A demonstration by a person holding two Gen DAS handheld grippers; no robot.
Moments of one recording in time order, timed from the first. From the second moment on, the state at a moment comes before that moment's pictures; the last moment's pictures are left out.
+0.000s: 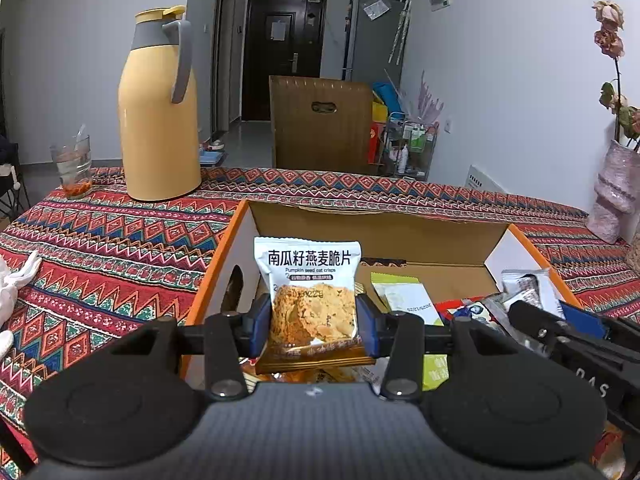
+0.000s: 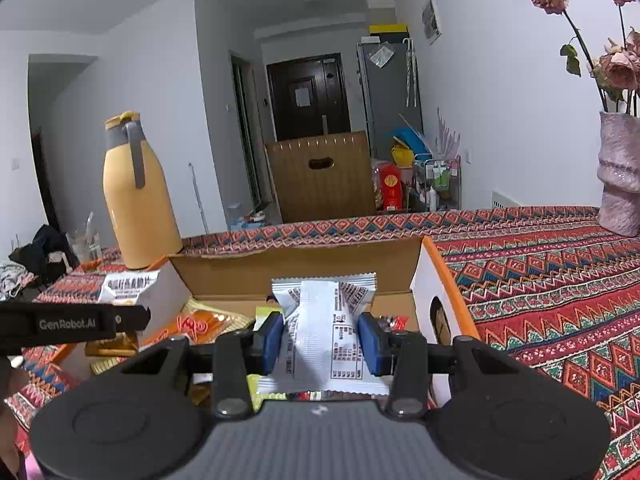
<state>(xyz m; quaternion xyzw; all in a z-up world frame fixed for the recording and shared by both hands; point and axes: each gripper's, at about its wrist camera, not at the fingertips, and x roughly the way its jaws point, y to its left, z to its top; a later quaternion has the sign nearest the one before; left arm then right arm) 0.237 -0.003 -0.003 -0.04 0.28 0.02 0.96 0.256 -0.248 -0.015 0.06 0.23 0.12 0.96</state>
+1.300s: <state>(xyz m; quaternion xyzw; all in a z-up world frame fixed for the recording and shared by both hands) 0.180 0.003 0.036 -0.06 0.24 0.04 0.97 0.209 -0.251 0.021 0.05 0.18 0.09 0.98</state>
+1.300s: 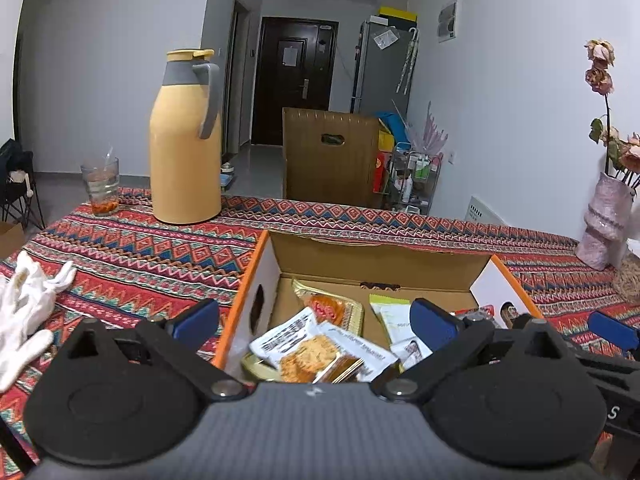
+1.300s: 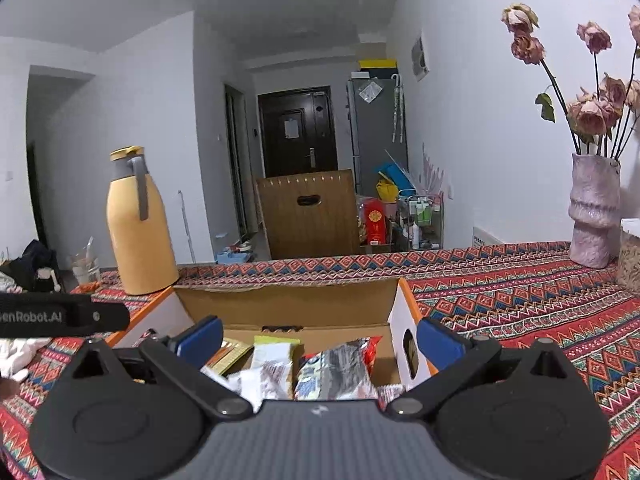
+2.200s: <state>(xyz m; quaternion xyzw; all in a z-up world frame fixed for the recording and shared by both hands) 0.099 0.075 -0.022 -0.06 0.27 0.03 0.96 0.135 -0.200 -0.033 0.03 0.33 0.10 0.94</state>
